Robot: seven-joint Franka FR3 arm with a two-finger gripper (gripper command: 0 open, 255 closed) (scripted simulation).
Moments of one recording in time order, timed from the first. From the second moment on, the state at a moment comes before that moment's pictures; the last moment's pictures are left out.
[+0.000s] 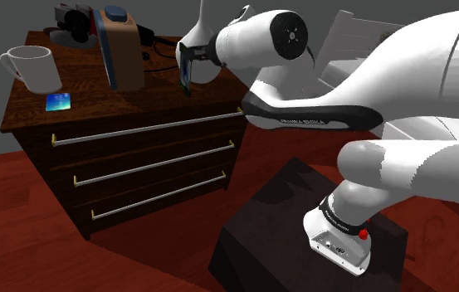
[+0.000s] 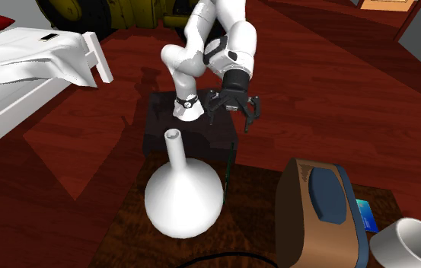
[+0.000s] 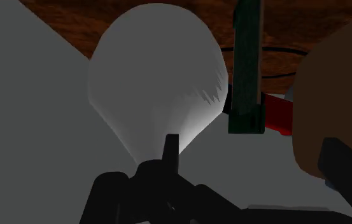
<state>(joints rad) -0.82 -0.80 1.05 -2.64 -0.15 3.15 0.86</state>
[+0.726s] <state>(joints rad) -1.09 -0.98 1.32 -2.60 -0.07 3.32 1.06</state>
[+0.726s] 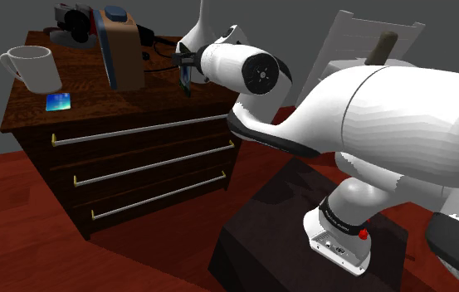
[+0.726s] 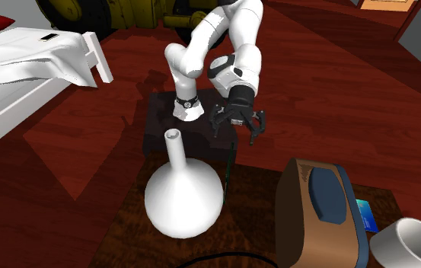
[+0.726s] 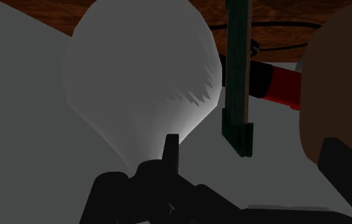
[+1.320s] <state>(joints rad) -1.09 -0.99 1.32 -2.60 -0.06 3.32 1.06</state>
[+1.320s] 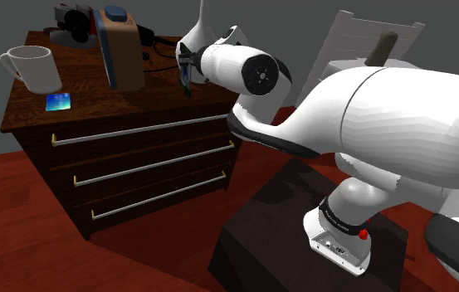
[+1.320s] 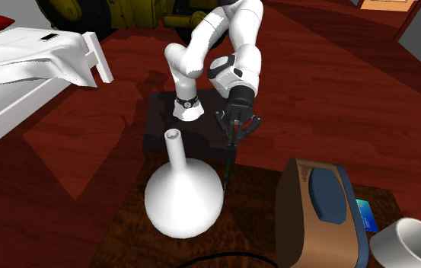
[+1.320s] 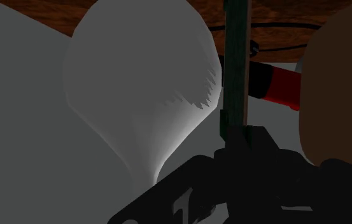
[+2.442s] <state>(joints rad) -0.98 -0.91 1.14 -2.52 -0.11 3.18 0.96</state>
